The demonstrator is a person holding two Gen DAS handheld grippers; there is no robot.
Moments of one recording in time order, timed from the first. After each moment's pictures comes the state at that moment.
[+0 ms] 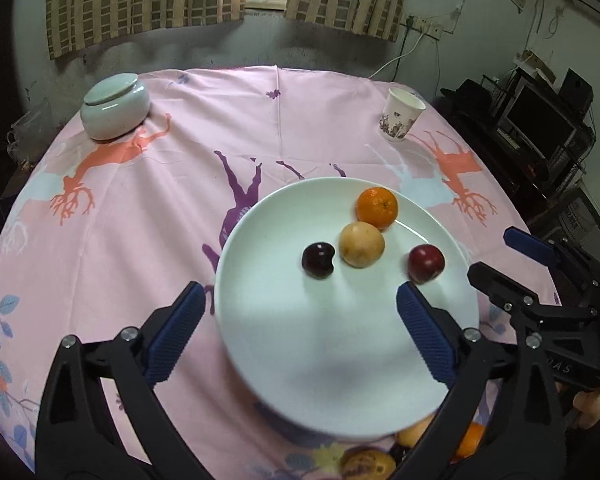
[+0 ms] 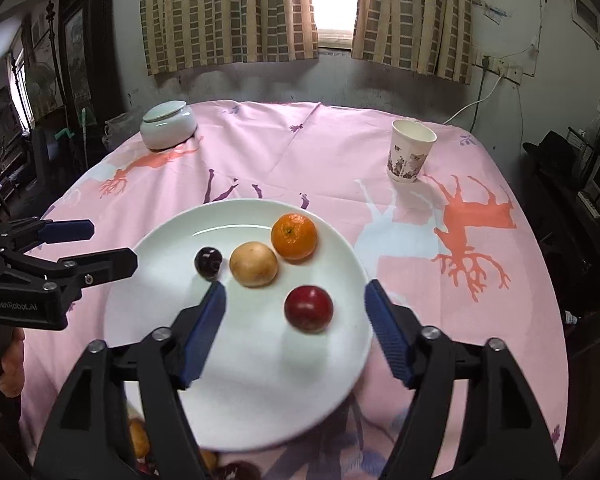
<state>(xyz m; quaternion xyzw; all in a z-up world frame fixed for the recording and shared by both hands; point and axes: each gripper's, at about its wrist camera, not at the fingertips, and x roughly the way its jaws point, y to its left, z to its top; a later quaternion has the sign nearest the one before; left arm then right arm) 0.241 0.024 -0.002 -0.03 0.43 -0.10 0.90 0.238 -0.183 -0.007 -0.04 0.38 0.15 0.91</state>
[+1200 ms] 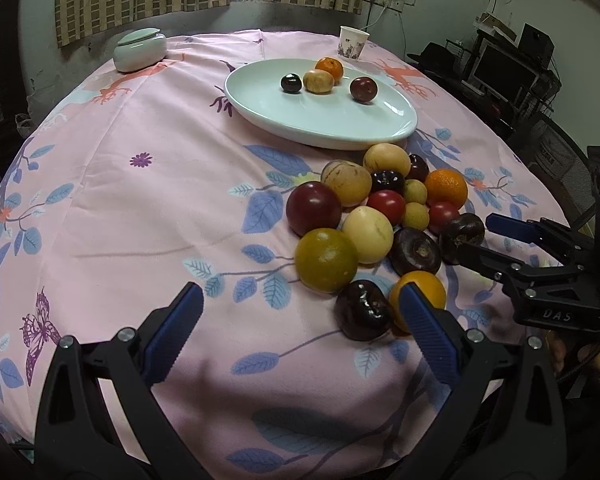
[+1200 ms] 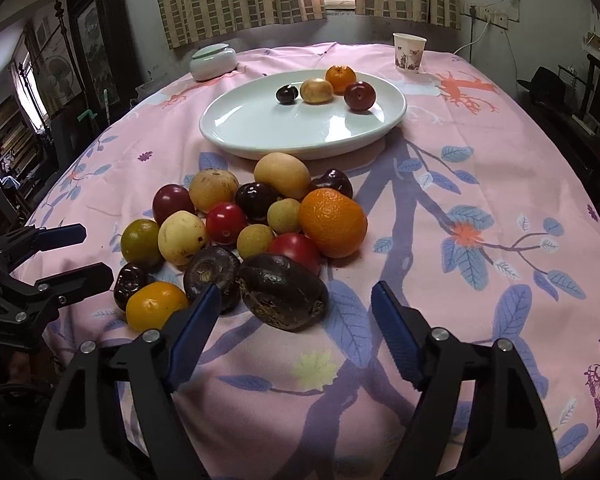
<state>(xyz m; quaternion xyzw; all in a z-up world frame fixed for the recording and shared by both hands) 0.016 0.036 -0.066 -0.01 0.44 -0.13 0.89 0.042 -0.181 -0.084 0.00 0.43 0.17 0.89</state>
